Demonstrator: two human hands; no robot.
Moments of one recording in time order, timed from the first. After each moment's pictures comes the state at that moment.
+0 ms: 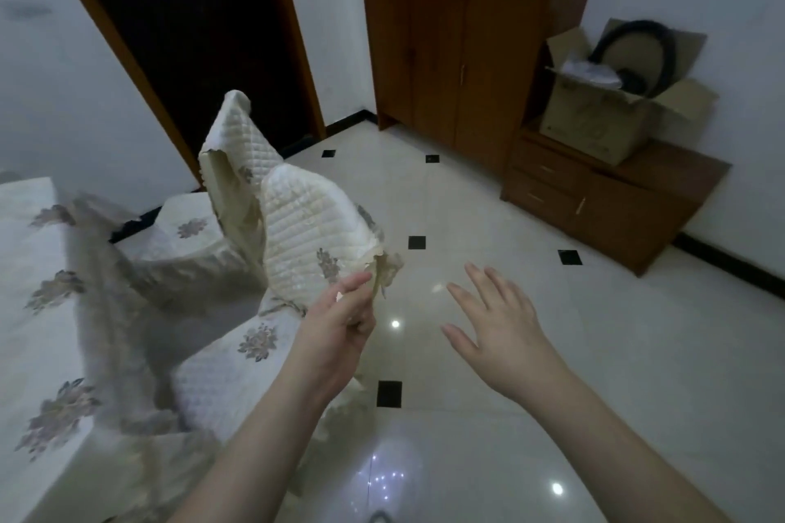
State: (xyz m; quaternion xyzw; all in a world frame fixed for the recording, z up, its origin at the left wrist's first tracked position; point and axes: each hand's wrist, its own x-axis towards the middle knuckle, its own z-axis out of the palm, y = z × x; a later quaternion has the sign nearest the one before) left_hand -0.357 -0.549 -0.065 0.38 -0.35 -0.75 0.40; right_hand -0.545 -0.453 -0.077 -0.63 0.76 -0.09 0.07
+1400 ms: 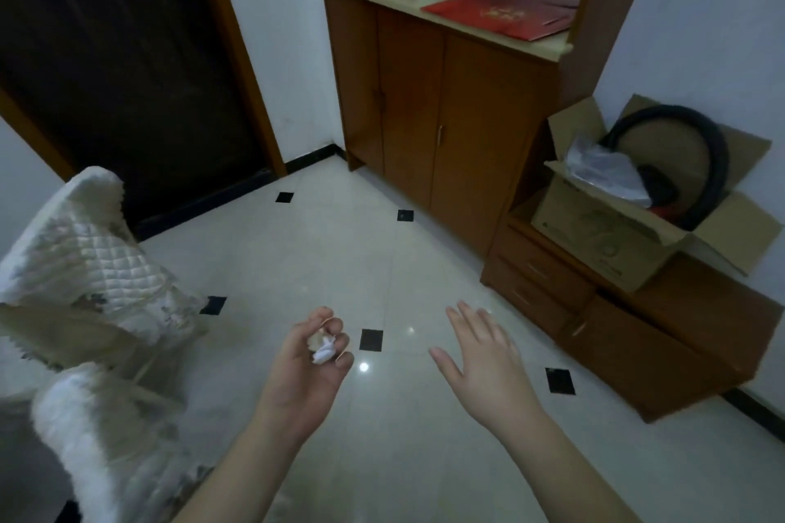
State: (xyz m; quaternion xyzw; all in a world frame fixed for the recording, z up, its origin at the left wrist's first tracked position) left_hand -0.724 -0.985 -0.104 0.33 -0.17 -0.82 0.43; right_hand -0.934 -0.895 -0.119 -0.59 0.79 -0.11 0.13
